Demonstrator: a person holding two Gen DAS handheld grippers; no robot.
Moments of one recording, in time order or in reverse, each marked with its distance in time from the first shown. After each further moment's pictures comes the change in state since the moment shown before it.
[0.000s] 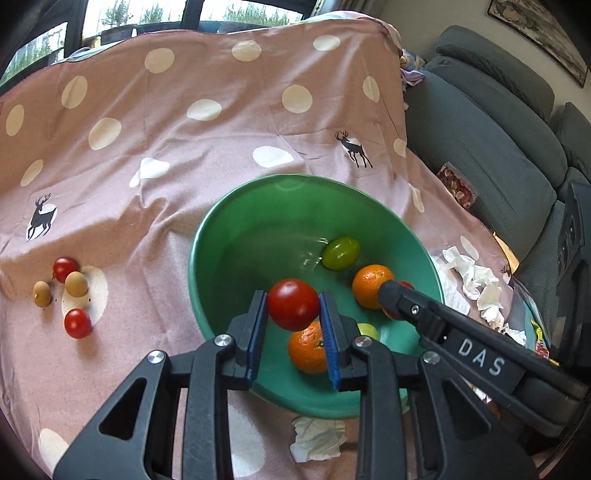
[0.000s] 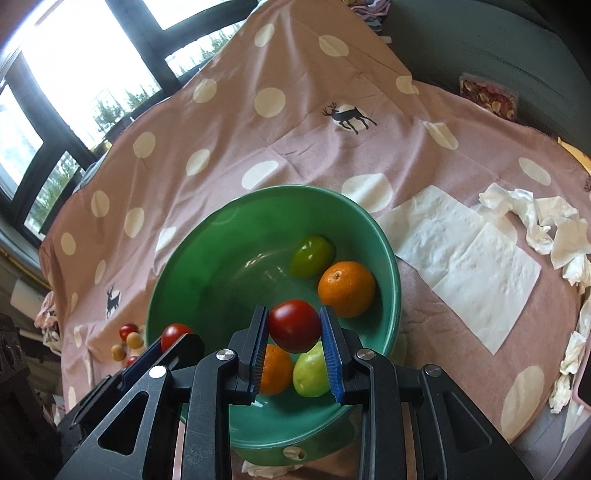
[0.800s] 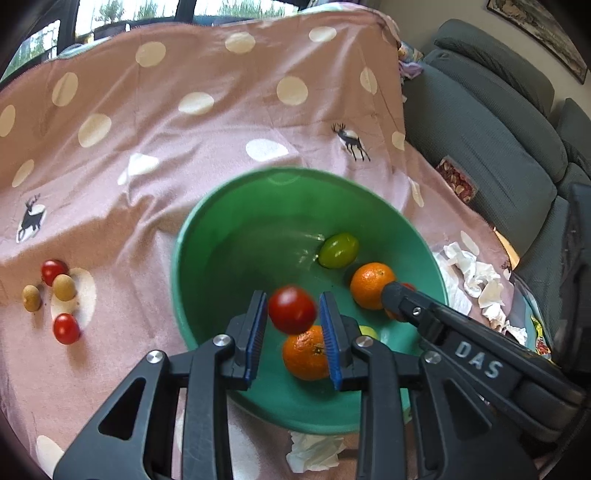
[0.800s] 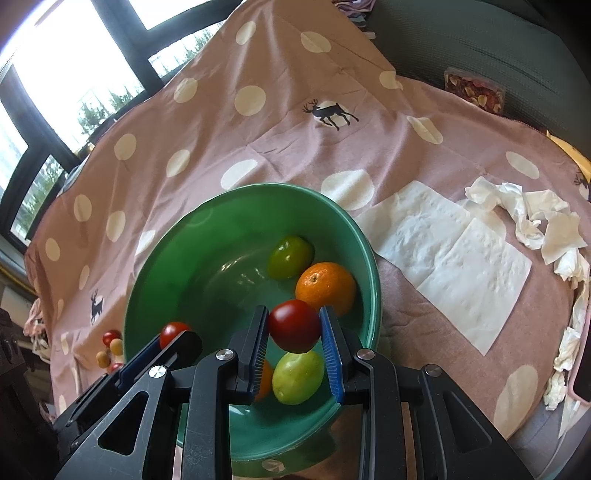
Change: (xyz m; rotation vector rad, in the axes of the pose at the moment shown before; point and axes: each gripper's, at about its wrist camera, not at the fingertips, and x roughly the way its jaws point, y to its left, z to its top) left arm 0.010 0.002 0.003 0.006 0.005 -0.011; right arm 0.006 -0.006 0.002 0.019 0.006 -0.054
